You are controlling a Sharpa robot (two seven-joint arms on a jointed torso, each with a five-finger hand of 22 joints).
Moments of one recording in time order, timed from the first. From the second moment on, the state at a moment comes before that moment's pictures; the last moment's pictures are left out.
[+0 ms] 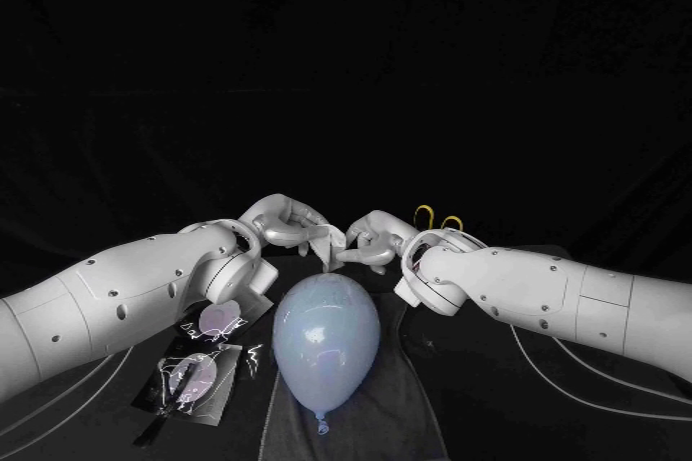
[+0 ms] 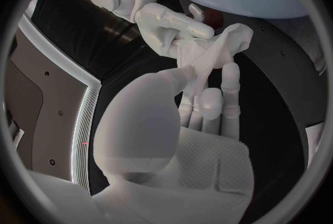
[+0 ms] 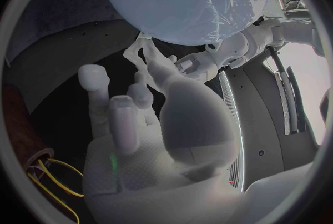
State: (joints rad) left arm 1.36 -0.58 -0.05 1.20 -0.54 -0.21 0.08; left_hand 1.47 -0.13 0.64 0.08 0.04 0.98 0.13 0.31 0.59 0.95 0.06 0.80 0.24 1.16 0.01 1.54 0.78 0.17 0.89 0.11 1.01 0.85; right arm 1.34 -0.55 -0.14 1.27 -0.89 -0.39 -0.04; right_hand 1.29 -0.06 0.41 -0.03 0.05 0.85 0.14 0.57 0.25 1.15 0.07 1.27 1.13 1.47 0.01 1.50 1.31 0.14 1.27 0.11 0.77 1.31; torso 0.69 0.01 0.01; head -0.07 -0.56
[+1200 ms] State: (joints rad) left arm 1.36 -0.58 -0.05 1.21 -0.51 -0.20 0.08; left_hand 1.46 -0.14 0.64 0.08 0.04 0.98 0.13 0.32 0.59 0.96 0.06 0.80 0.24 1.16 0.01 1.54 0.79 0.17 0.90 0.10 1.01 0.86; right arm 1.33 -0.54 -0.14 1.26 -0.83 -0.49 0.04; right_hand 1.31 -0.05 0.48 -0.07 0.05 0.85 0.14 0.59 0.24 1.17 0.07 1.28 1.13 1.46 0.01 1.50 1.31 0.13 1.28 0.11 0.79 1.31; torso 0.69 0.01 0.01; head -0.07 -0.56
